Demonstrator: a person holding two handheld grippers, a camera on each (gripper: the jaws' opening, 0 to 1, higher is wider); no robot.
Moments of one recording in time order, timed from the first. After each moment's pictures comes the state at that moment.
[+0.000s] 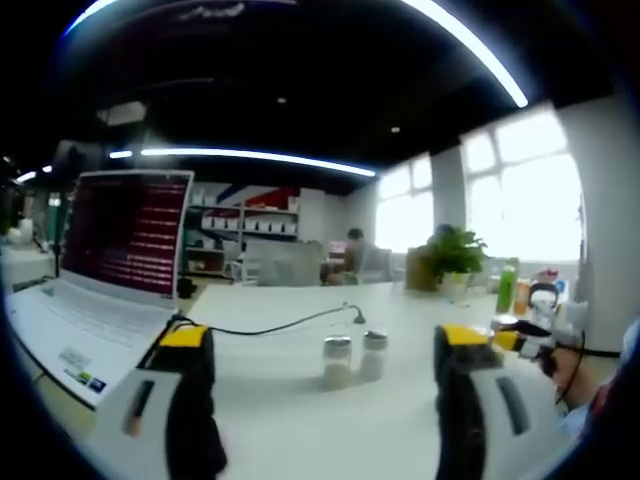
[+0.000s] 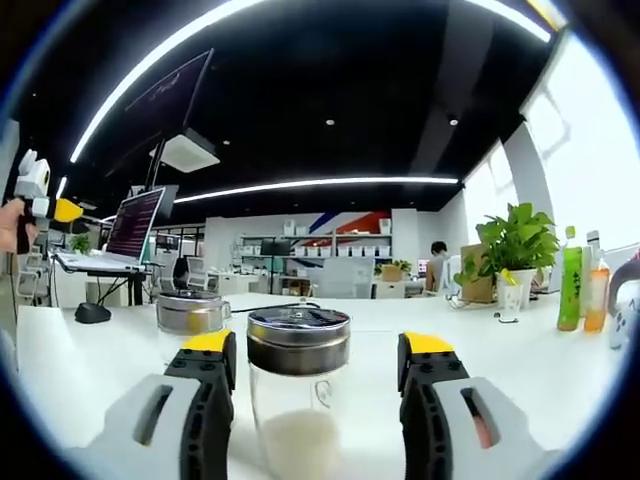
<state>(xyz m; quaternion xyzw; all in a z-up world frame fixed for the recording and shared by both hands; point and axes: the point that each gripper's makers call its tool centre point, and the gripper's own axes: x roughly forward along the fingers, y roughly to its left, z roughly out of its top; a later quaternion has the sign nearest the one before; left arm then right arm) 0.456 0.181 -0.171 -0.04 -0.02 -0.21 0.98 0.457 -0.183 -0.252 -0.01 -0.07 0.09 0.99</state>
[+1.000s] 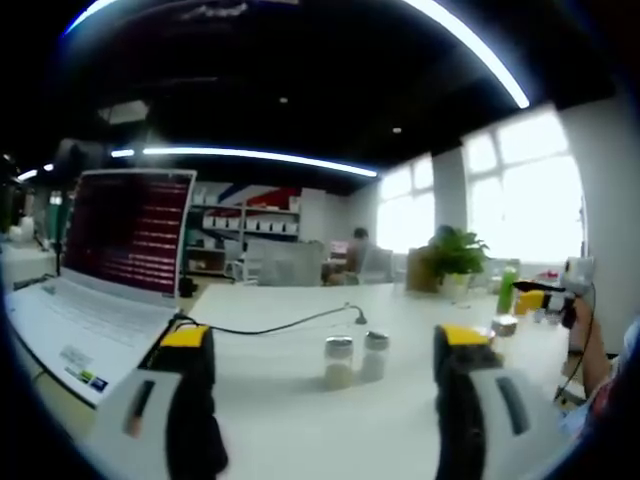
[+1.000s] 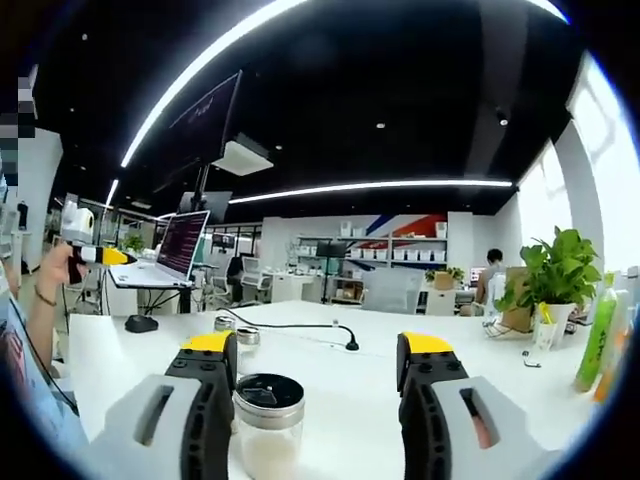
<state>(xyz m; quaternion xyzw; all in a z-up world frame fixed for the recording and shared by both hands) 0.456 0.184 -0.170 -0.04 -0.02 -0.21 0.98 0.440 -0.208 -0.186 -0.04 -0.06 0.23 0.97</state>
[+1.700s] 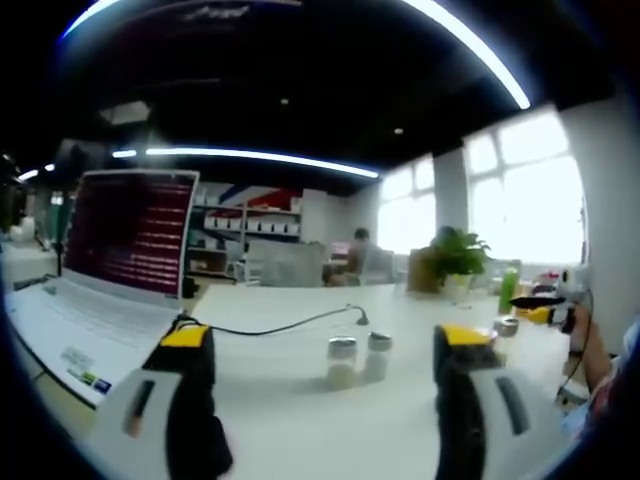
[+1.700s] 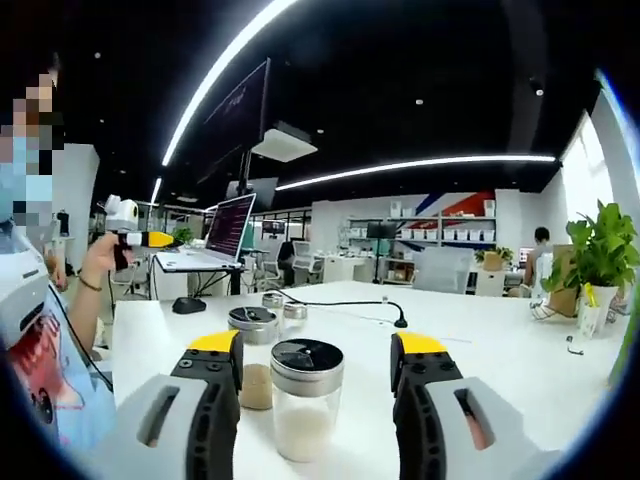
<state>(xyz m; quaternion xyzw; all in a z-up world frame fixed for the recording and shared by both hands) 0.459 0.189 -0.170 -0.04 -0.02 -0.21 0.98 0.430 -0.183 -0.219 -0.03 -0.02 0.34 0.94</state>
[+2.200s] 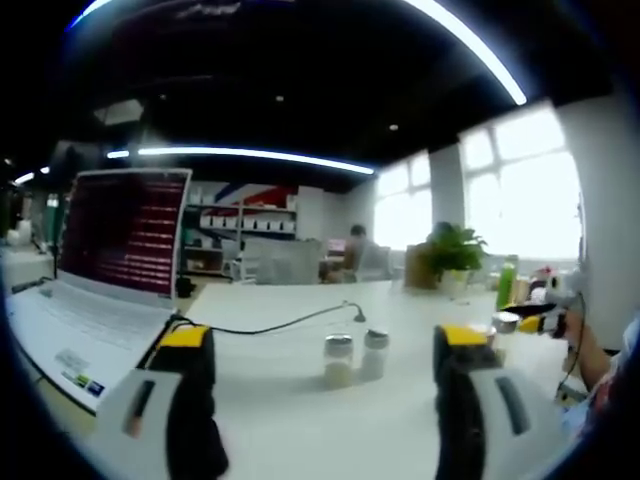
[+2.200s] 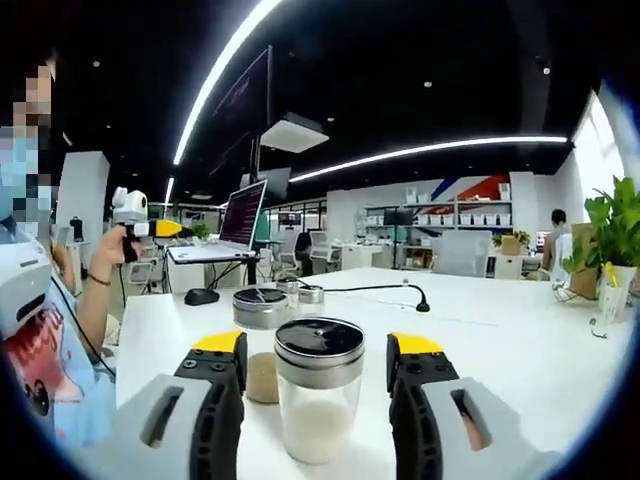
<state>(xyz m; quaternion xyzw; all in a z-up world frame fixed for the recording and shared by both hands) 0.463 0.180 -0.173 -0.03 -0.02 -0.22 0.98 0.443 -0.167 -0.246 -0.01 0.01 0.38 0.92</state>
